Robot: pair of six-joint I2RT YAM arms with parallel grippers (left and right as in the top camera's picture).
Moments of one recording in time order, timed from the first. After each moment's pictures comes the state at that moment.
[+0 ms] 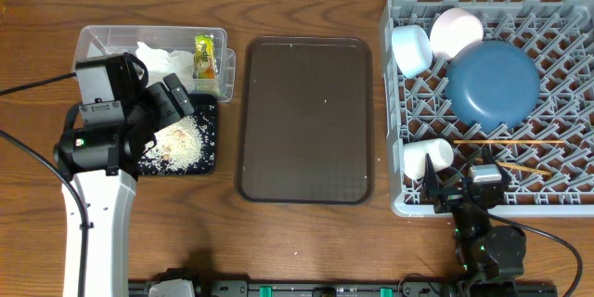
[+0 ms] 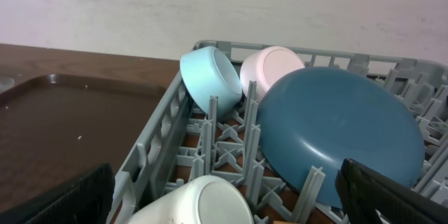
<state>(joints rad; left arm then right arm) 0.13 1.21 1.16 -0.84 0.07 -0.36 0.09 0.01 0.01 -0.07 0.00 -0.04</state>
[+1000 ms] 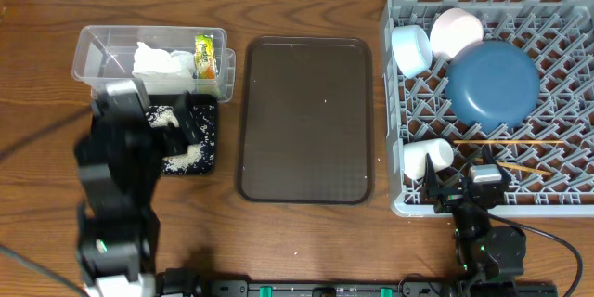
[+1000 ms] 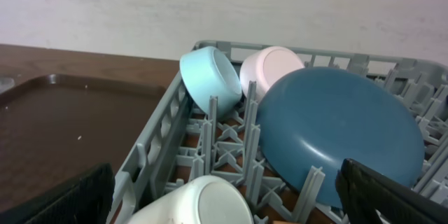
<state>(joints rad) 0.10 0.69 0.70 -0.33 0.13 -0.16 0.09 0.01 0.01 -0.07 0.00 -0.04</state>
